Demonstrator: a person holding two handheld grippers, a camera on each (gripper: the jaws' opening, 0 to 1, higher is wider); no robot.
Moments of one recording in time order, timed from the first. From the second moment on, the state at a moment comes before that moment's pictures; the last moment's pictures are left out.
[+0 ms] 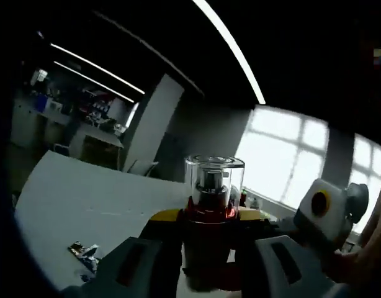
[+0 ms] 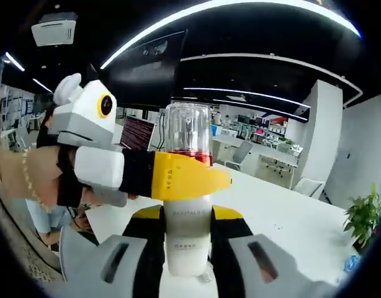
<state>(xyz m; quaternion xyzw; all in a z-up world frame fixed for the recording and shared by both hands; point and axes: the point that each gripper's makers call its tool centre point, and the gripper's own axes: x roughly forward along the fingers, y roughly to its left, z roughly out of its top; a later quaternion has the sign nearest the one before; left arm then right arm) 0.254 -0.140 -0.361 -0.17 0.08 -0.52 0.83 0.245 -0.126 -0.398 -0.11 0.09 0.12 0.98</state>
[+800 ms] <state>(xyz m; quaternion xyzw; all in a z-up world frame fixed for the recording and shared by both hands) 0.207 -0.154 -0.345 -0.15 0.12 -0.68 0.71 0.201 -0.130 -0.377 0.00 0.04 0.29 0.96</state>
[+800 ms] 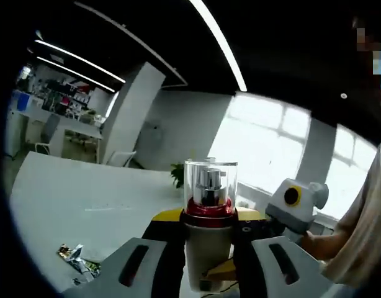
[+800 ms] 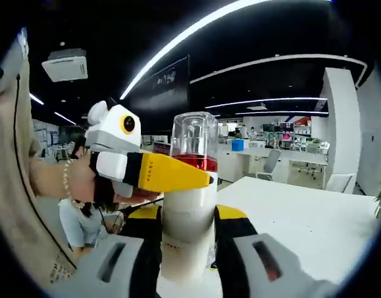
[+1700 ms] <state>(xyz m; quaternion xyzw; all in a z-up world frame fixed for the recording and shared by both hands) 0.148 -0.184 -0.408 0.07 0.11 -0.81 0.58 0.169 -0.133 -0.456 -0.07 0.13 0.44 0.89</state>
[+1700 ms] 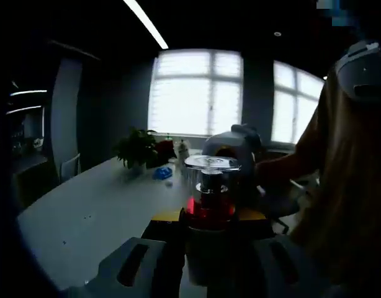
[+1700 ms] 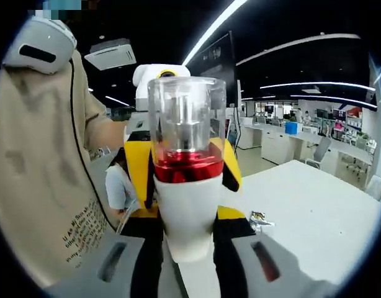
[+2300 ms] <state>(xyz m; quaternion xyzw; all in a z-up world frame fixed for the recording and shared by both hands) 0.169 -0.219 -0.533 0.13 0.19 -0.80 0.56 0.190 -0.175 -0.582 -0.11 0.22 0.40 0.88</state>
